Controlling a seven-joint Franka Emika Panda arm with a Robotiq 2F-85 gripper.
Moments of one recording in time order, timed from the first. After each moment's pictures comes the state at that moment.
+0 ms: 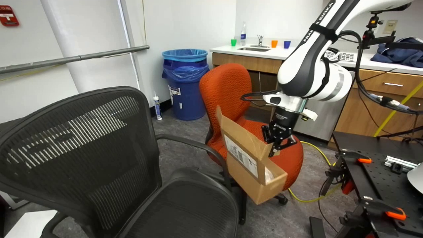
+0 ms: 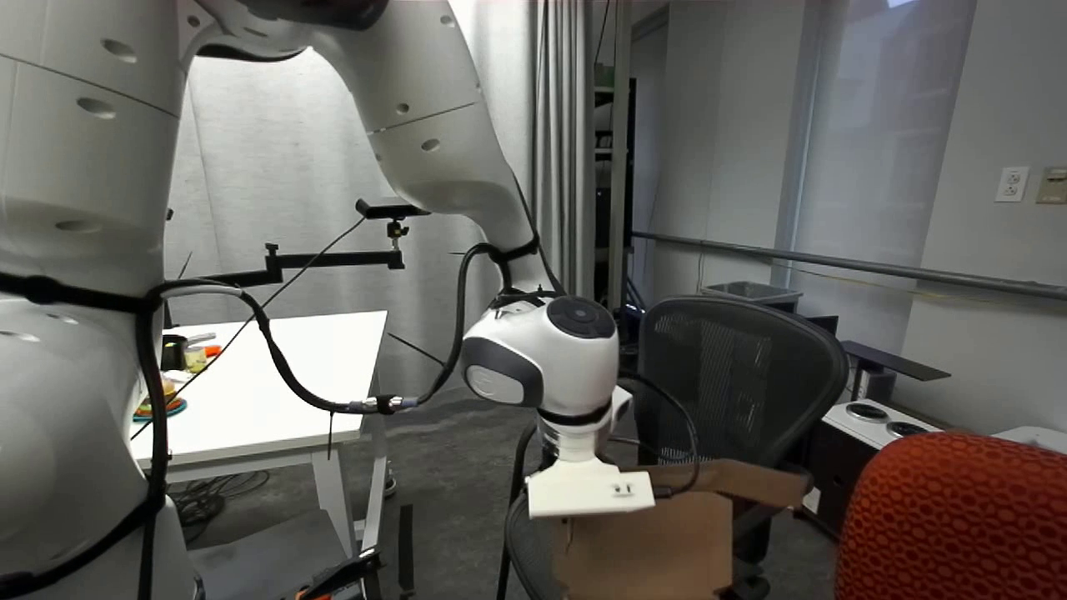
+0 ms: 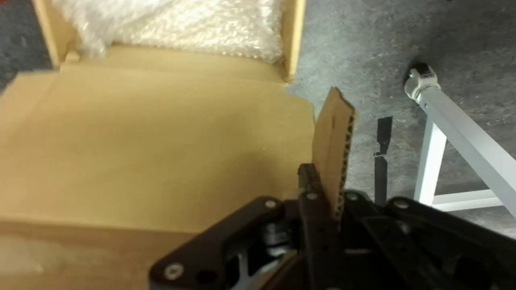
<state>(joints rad) -0.15 0.28 0.15 -2.54 1.04 2.88 -2.00</state>
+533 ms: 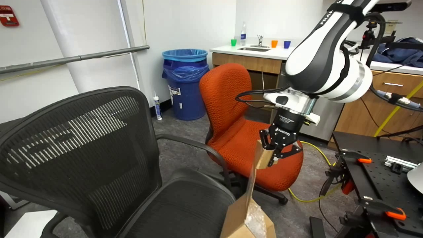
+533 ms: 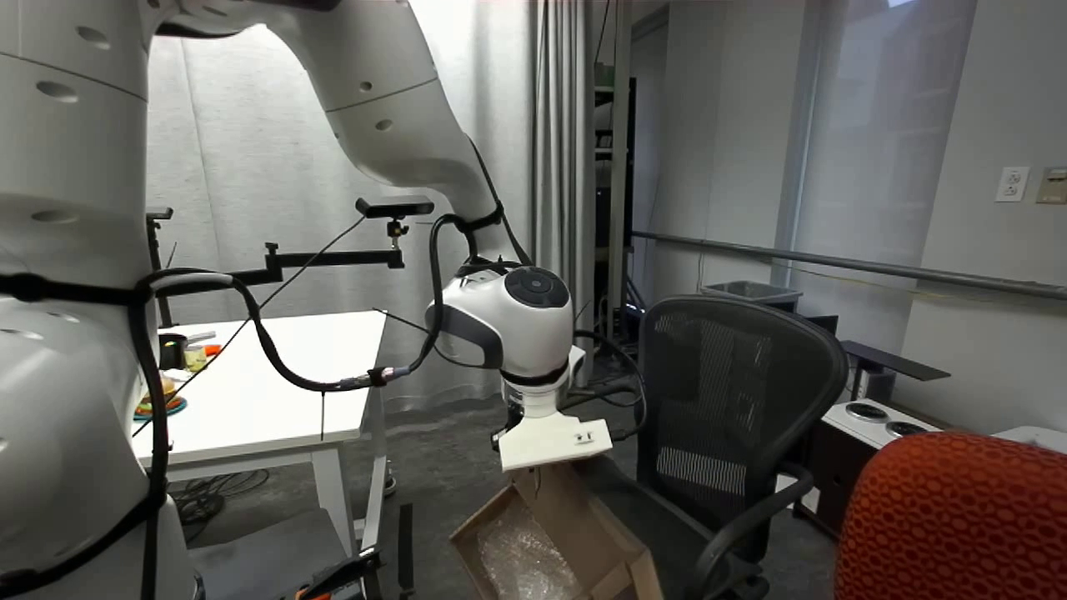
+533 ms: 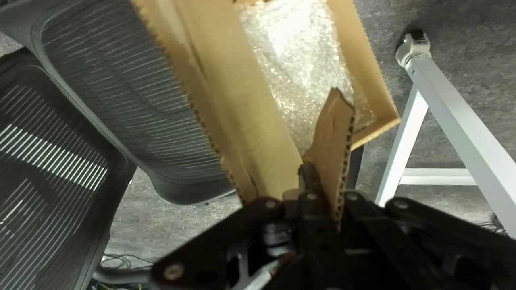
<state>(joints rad) -0.13 0.19 0.30 -2.56 1.22 2.88 -2.15</state>
